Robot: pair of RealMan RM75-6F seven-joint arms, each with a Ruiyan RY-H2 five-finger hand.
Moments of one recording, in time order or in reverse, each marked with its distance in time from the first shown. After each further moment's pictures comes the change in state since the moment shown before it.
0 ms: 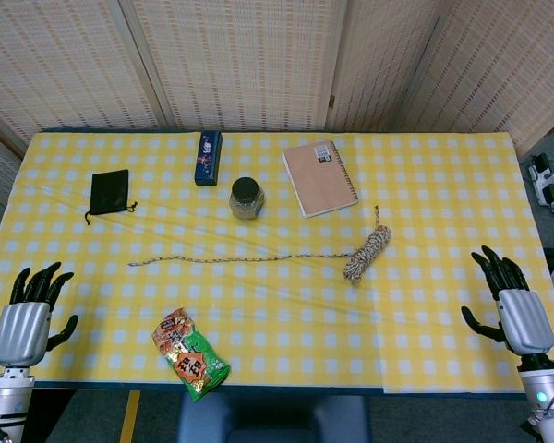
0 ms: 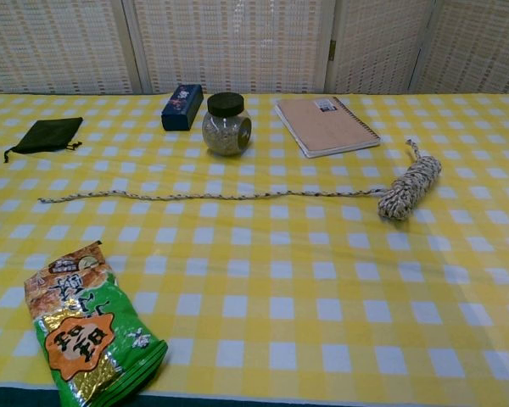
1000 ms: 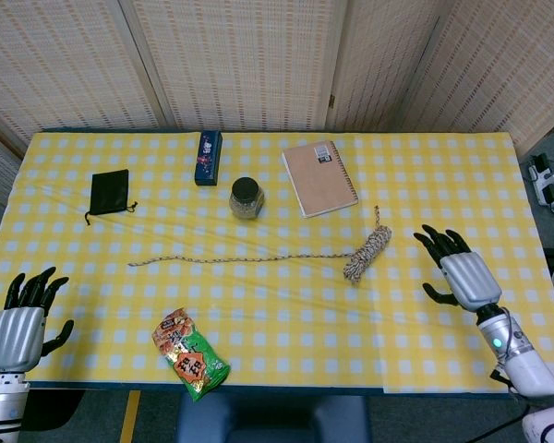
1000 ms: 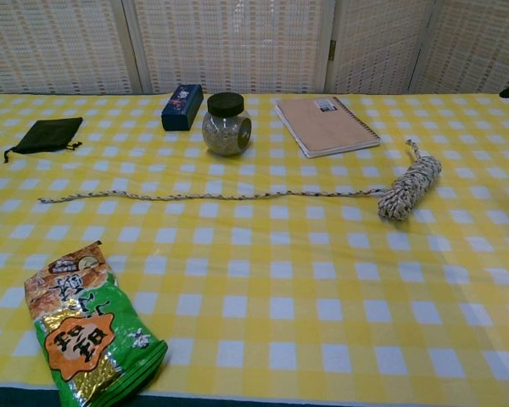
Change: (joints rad) left arm 0.019 0.020 0.015 -0.020 -0.005 0.012 -0.008; right arm 0.273 -0.016 0.064 0.090 0.042 -0.368 -0.118
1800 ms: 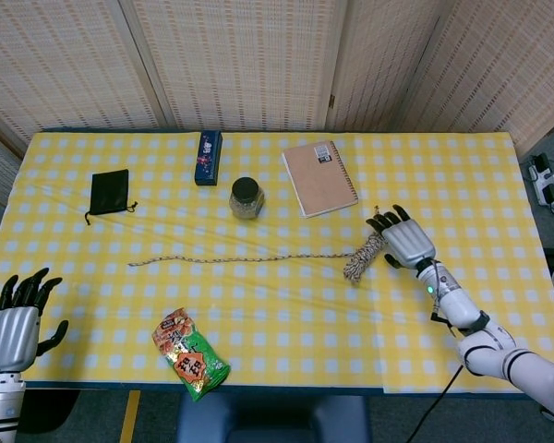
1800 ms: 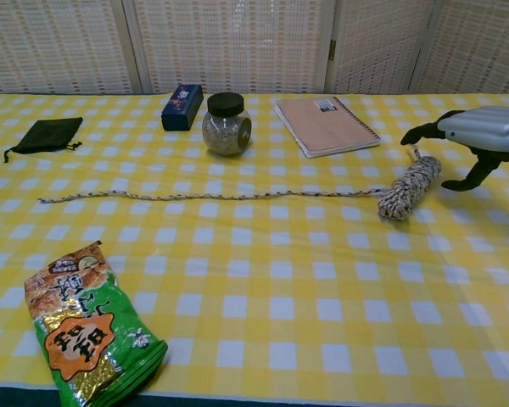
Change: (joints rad) left arm 0.005 0.003 -0.010 0.001 -0.040 -0.012 -0.002; right arm 0.302 -0.375 -0.011 0.561 0.003 -0.249 -0.065
